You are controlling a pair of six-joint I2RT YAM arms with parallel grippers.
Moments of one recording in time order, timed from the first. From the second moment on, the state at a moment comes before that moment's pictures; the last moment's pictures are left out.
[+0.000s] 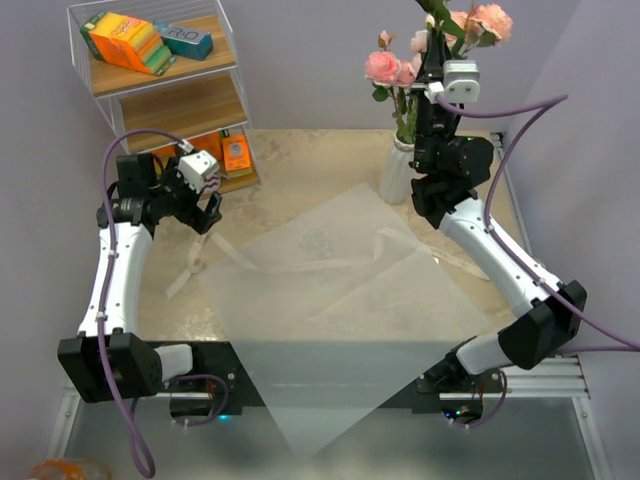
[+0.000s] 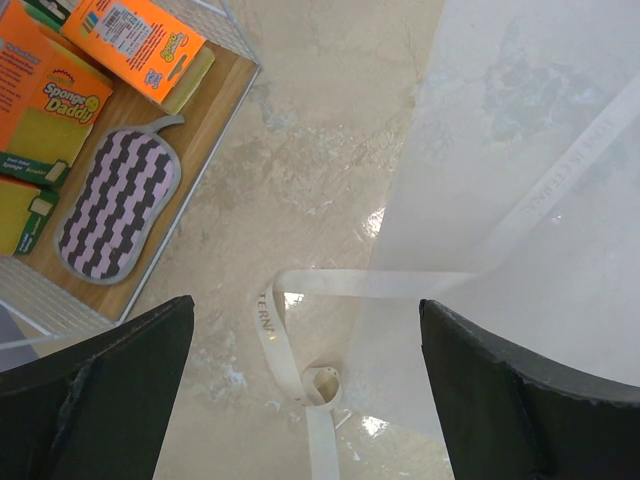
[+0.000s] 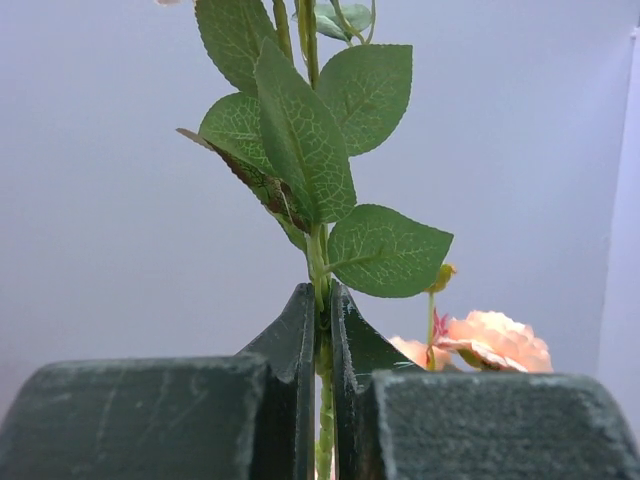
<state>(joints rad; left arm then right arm) 0.12 1.23 1.21 -0.74 0.55 0.63 0.54 1.44 1.49 0.87 0.38 -0.50</state>
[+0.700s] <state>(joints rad) 0.12 1.36 1.31 -0.74 0.61 0.63 0.41 1.66 1.43 1.12 0.35 -0.53</state>
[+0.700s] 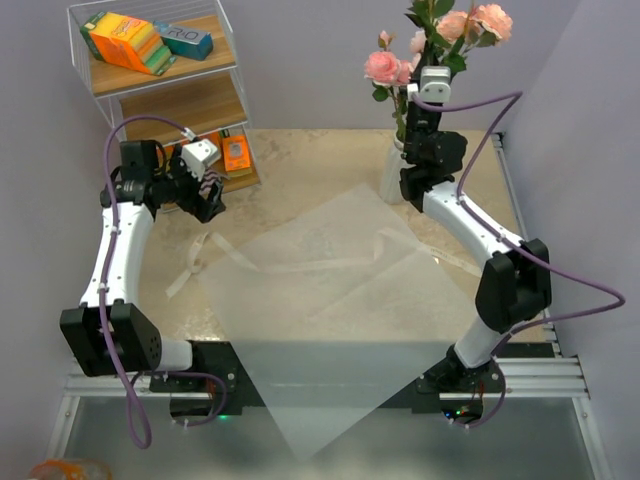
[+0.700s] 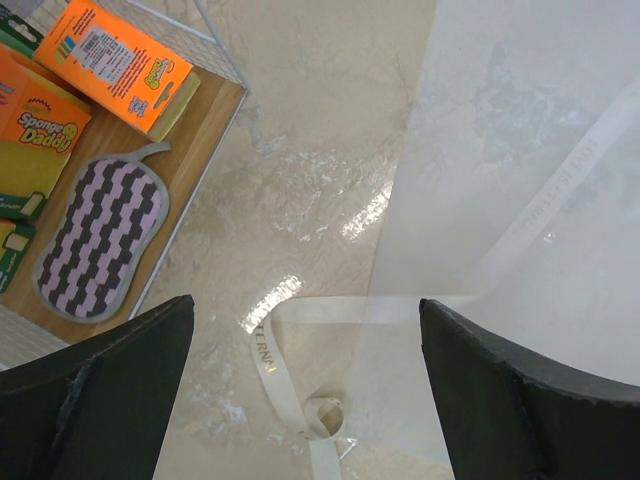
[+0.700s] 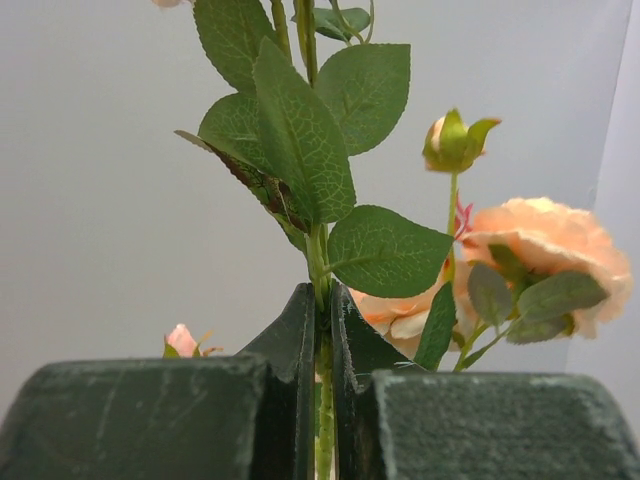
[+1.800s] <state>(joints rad) 0.13 1.40 1.39 -0.75 0.66 0.63 0.40 1.63 1.15 1.14 0.41 -0.47</state>
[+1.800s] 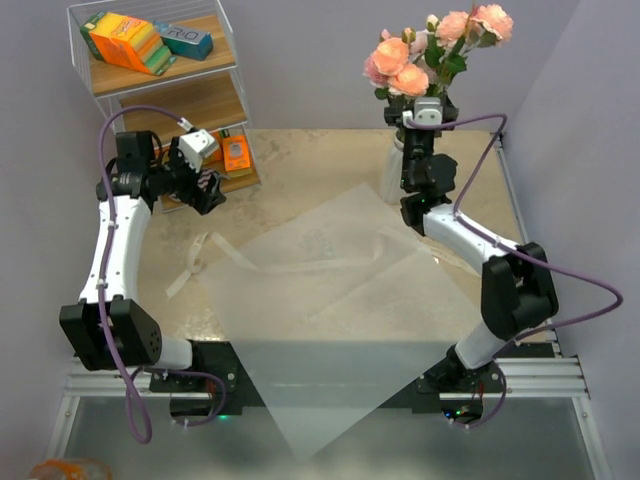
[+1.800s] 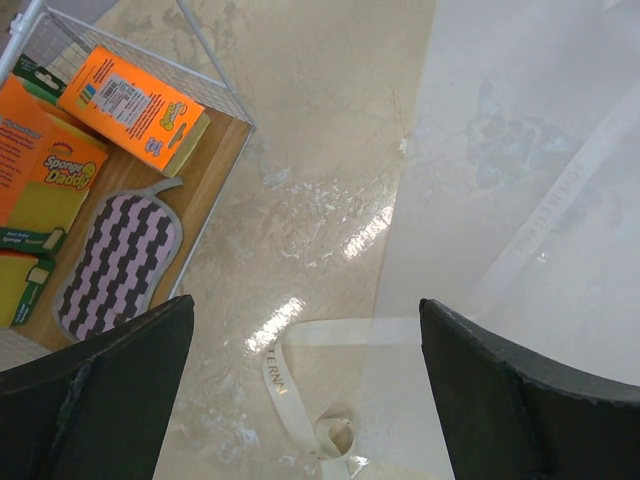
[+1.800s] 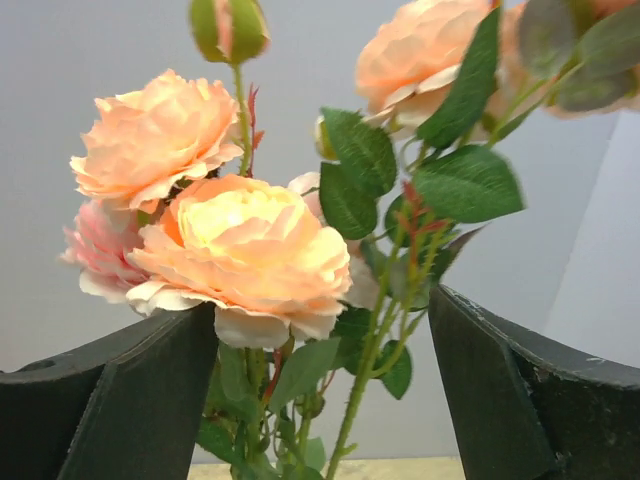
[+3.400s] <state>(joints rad) 0.13 1.28 1.39 -0.83 0.63 0.61 0.37 1.24 1.14 -0.08 0.45 0.26</state>
